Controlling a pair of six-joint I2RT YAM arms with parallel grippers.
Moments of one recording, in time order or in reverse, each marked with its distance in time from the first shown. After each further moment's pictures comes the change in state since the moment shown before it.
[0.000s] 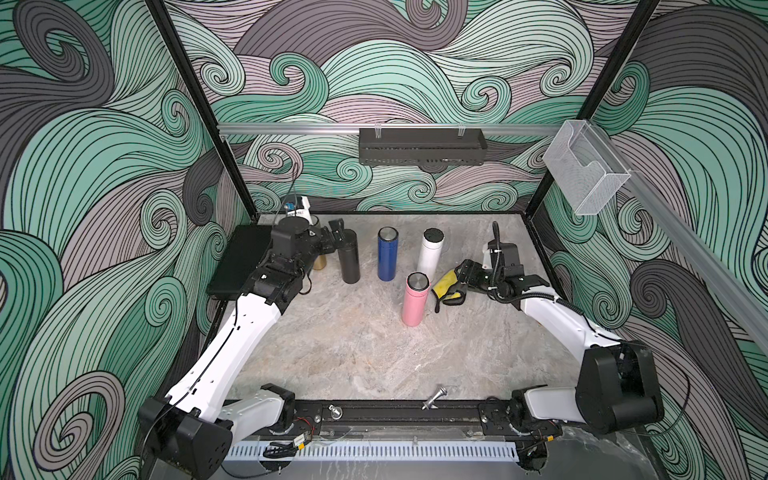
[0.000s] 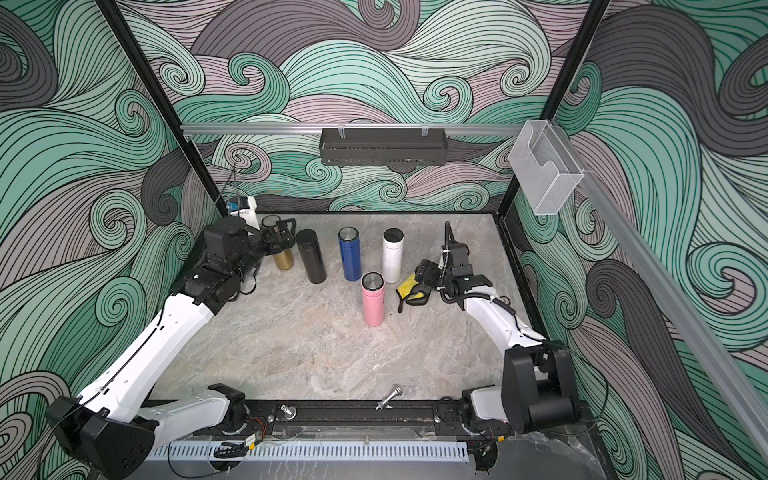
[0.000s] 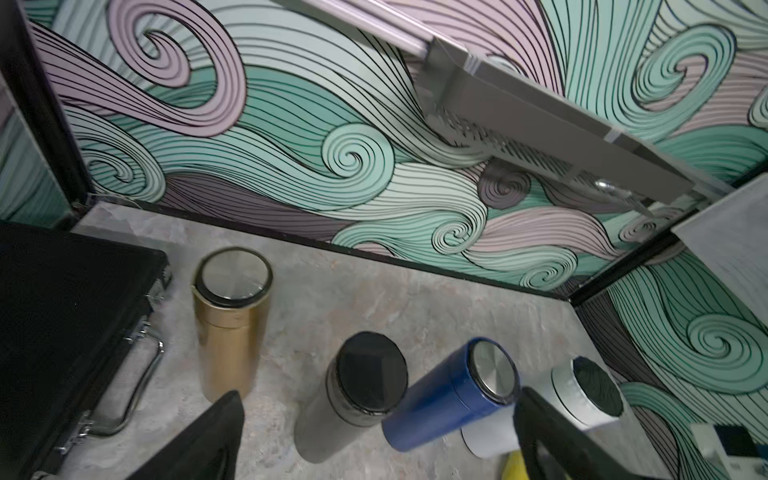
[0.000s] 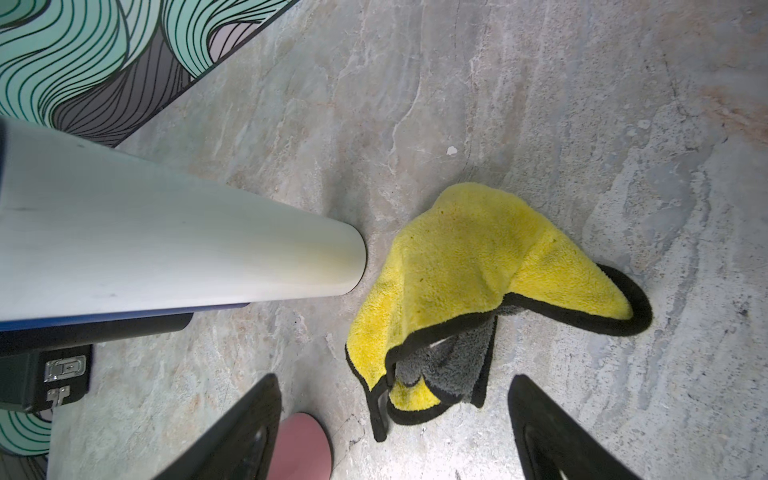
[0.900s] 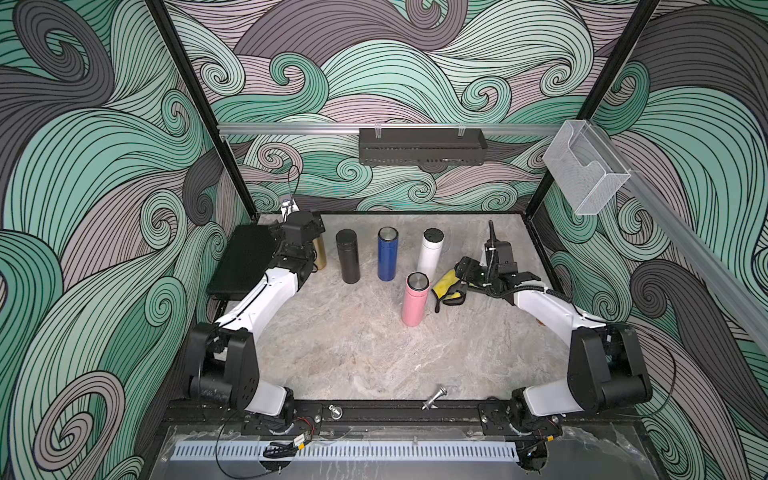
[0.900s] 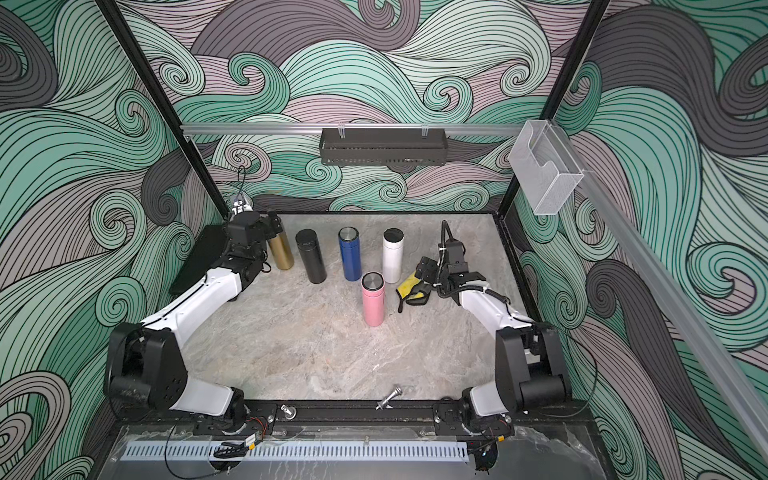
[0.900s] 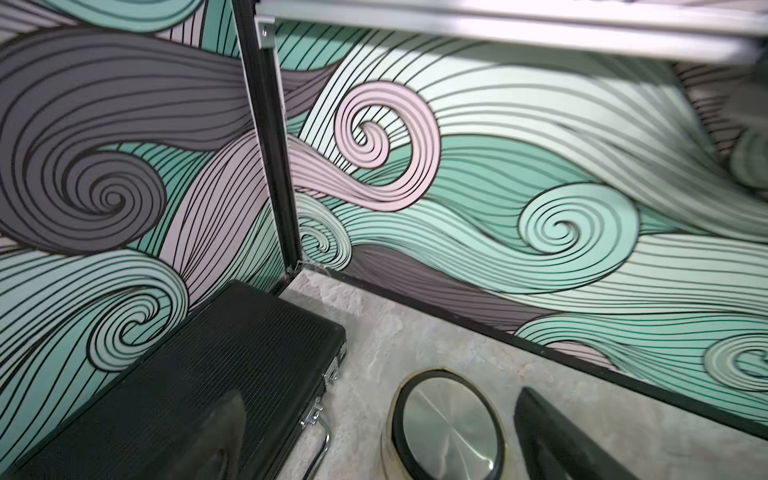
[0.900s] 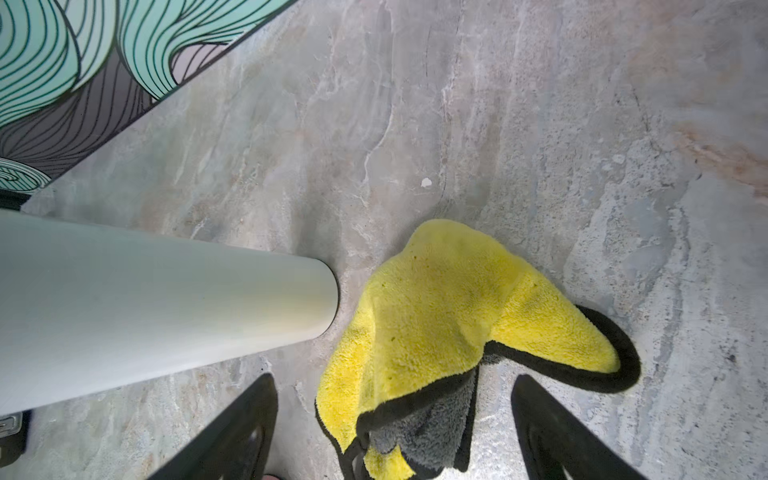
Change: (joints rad) left arm 0.174 0.256 -0.073 0.450 -0.410 0.211; right arm 0.000 0.093 0.010 0.093 0.090 -0.003
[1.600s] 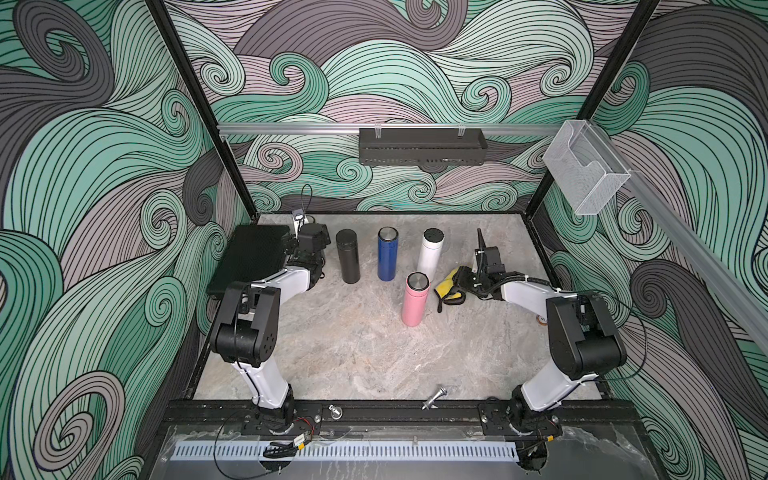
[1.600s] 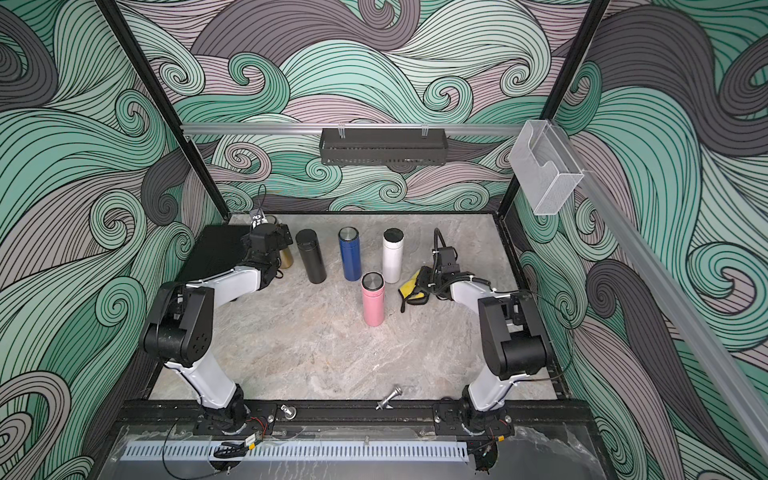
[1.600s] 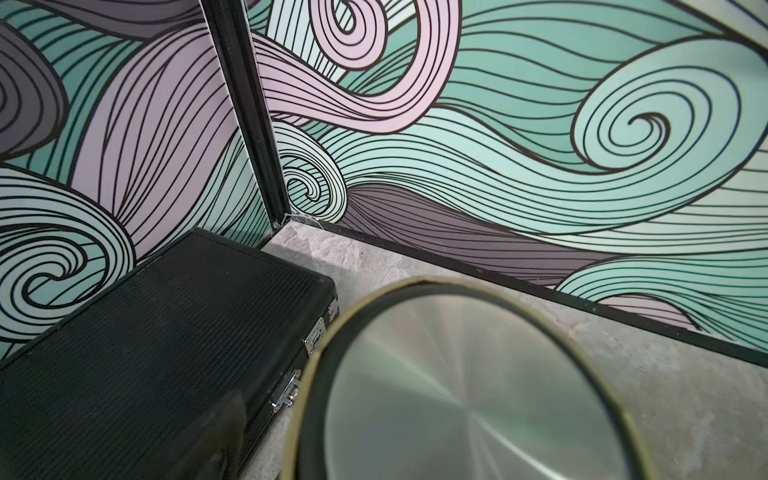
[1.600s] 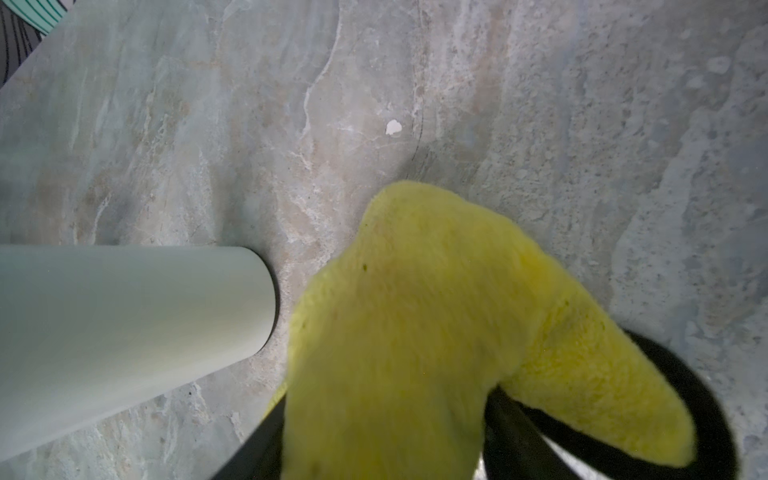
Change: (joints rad) left arm 0.026 0.301 -0.081 0.282 -0.017 0.008; right arm -0.005 0.217 0.002 0.073 -0.027 0.006
